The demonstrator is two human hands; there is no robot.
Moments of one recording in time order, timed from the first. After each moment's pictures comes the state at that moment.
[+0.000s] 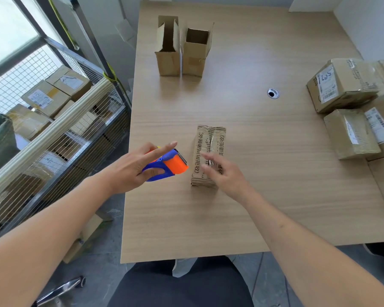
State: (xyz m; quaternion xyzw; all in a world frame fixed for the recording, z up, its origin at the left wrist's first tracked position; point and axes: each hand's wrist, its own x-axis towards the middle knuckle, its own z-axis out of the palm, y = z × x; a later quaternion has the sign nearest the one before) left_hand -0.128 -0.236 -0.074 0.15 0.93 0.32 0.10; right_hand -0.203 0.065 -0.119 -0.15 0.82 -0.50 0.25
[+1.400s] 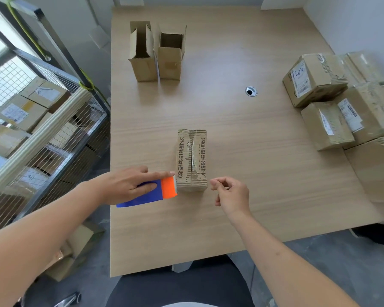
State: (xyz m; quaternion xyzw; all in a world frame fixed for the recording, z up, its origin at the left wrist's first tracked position) left_hand -0.150 -0.213 -0.078 0.23 0.91 0.24 0.25; right_hand -0.162 0.106 -0.121 0.18 0.82 -0.53 0.14
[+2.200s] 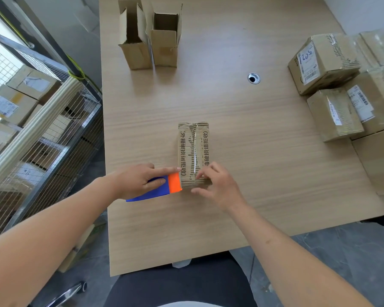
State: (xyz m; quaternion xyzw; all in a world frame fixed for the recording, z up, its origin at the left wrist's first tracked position) left_hand -0.176 -0.193 -0.124 0.19 0.91 0.24 0.30; right_hand -0.187 0.101 -0.150 -0.17 0.92 -0.33 0.13
